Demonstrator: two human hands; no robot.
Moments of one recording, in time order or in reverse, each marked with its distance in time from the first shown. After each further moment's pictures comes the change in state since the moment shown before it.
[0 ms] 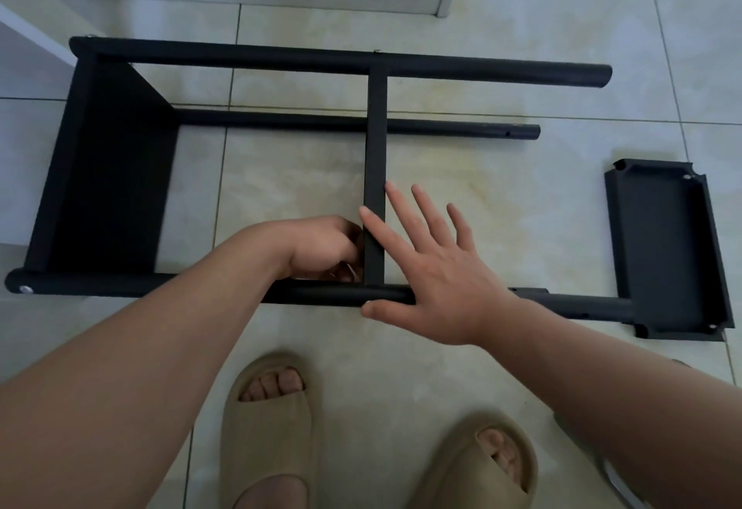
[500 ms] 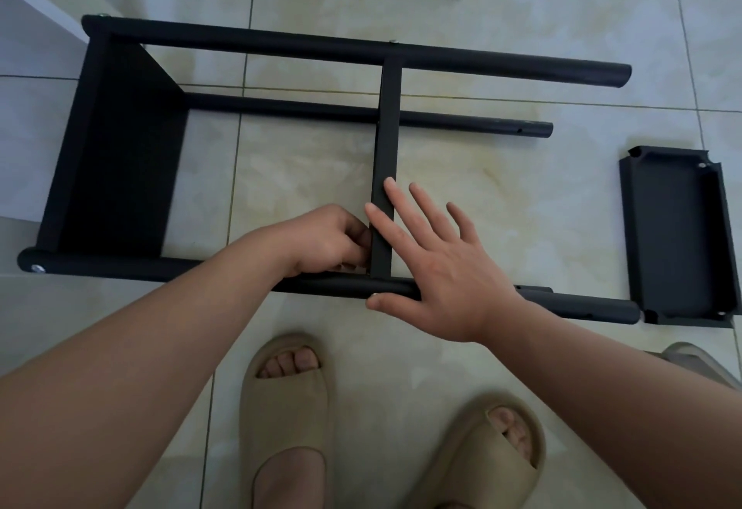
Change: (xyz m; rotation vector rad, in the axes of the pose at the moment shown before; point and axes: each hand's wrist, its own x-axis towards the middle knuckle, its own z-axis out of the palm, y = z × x) left_hand -0.009 -0.032 -0.001 0.080 0.129 0.081; right_hand -0.005 -0.019 0.012 -0.006 0.042 -0.029
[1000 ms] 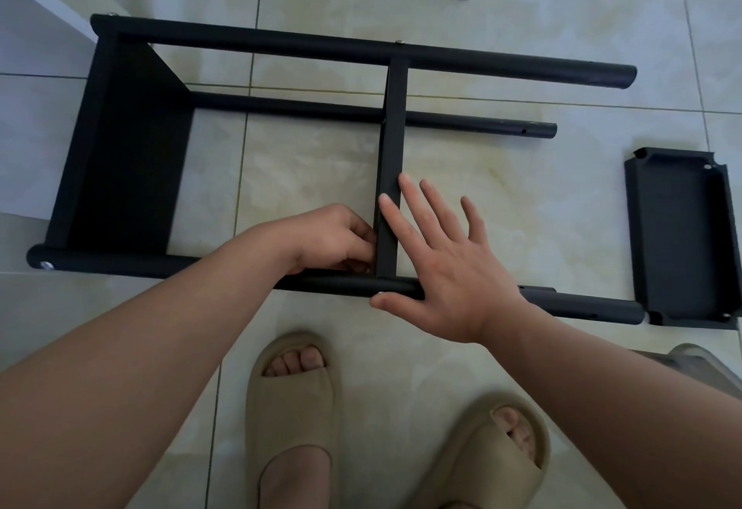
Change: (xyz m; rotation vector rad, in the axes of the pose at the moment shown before) left_hand -0.001 -0.001 -0.003 -0.130 -0.082 -0.029; right_hand 0.002 -0.006 0.000 -0.083 0.002 0.055
